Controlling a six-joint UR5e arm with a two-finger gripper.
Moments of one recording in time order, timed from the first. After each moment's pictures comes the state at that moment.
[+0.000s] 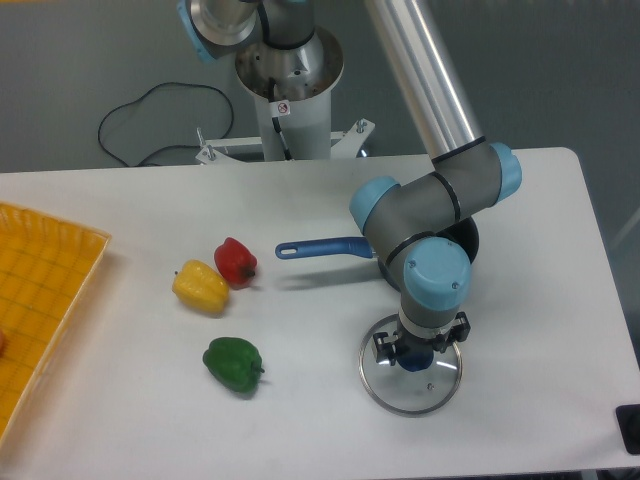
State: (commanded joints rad) arm 2.55 -2.22 -1.44 -1.01 1.58 0.25
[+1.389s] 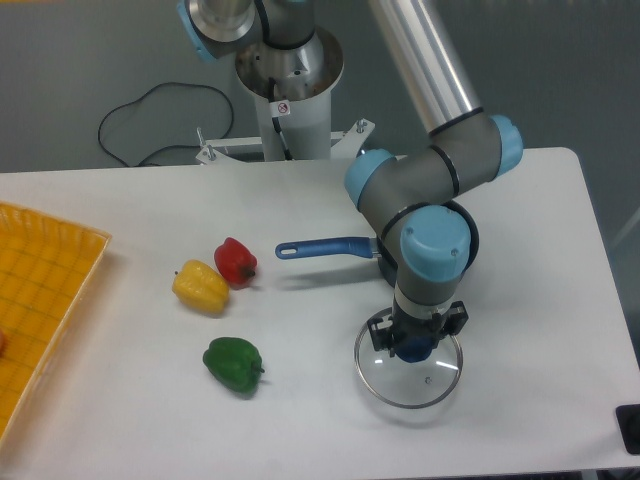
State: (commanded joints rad) arm 2.55 -2.08 -1.49 -1.04 1.55 0.36
